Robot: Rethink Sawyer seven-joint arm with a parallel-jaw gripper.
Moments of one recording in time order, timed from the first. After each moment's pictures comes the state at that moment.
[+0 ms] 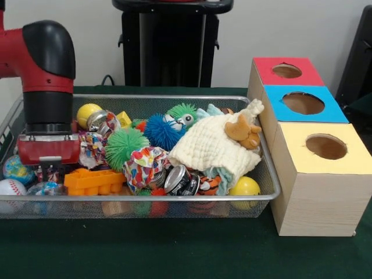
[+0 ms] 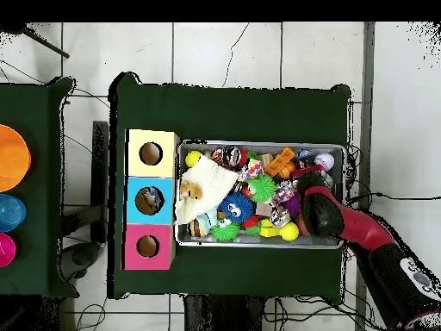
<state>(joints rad) -0.97 -0.30 0.45 1.57 -0.54 -0.06 1.01</state>
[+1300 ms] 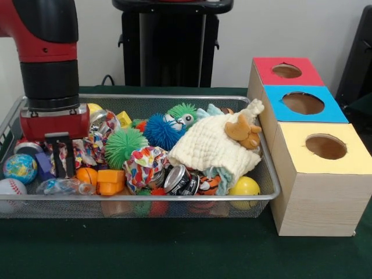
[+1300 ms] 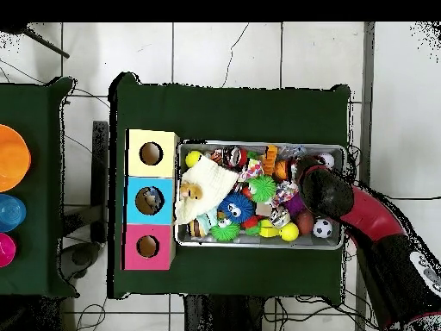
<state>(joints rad) -0.80 -0.47 0.31 1.59 -0.17 0.23 1.02</state>
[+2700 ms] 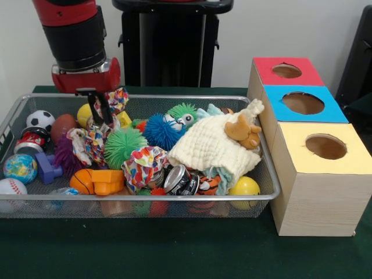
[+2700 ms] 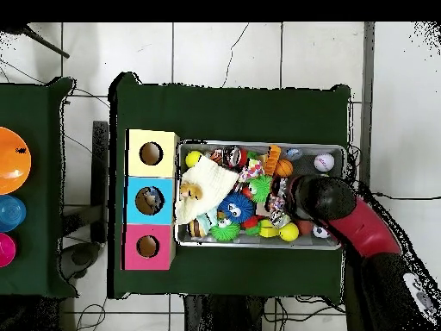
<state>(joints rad) -0.59 -0.60 0.04 1.69 0.19 0.56 1.21</state>
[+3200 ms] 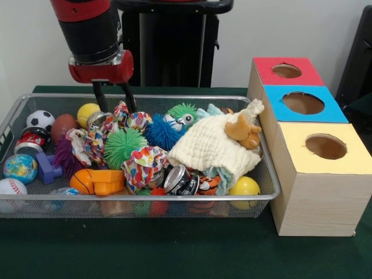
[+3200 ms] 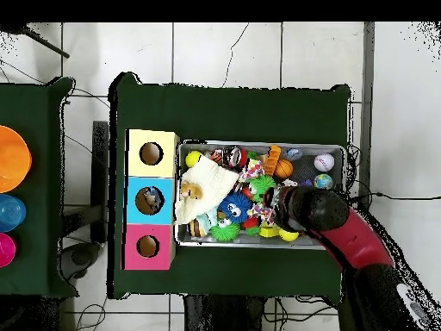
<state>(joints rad) -0.58 -0.63 0.02 1.78 0.22 0.56 1.27</state>
